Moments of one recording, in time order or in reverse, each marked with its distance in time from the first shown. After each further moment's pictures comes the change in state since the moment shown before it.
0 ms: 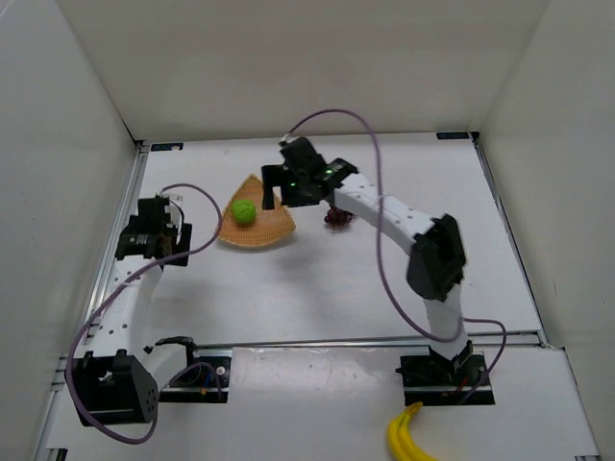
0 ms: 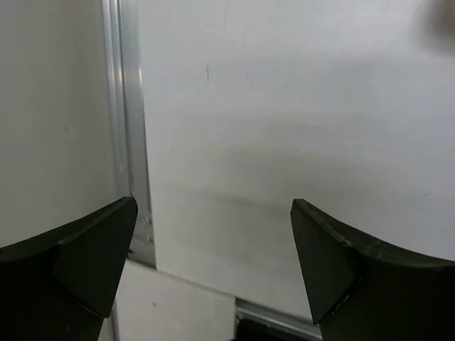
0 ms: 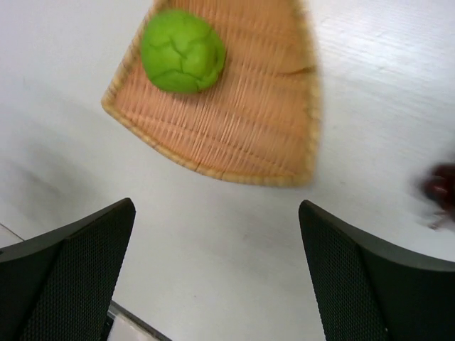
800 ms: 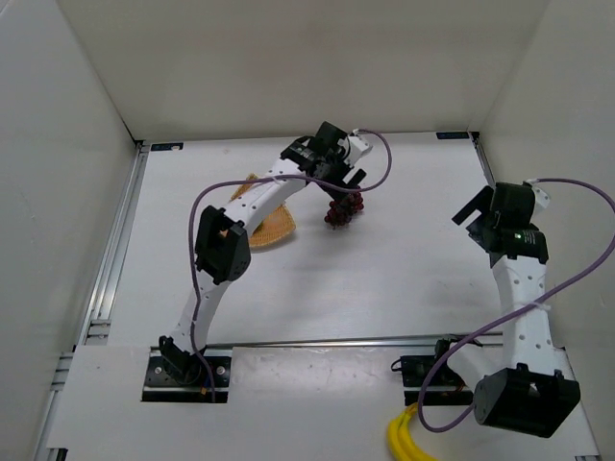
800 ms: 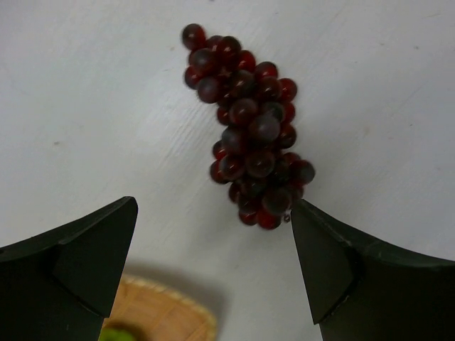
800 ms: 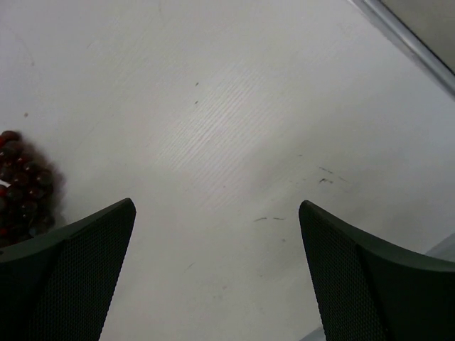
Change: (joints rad) left arm -0.720 1.253 1.435 -0.054 0.386 0.018; right arm -0.952 -1.094 -0.960 -0.085 0.256 0.058
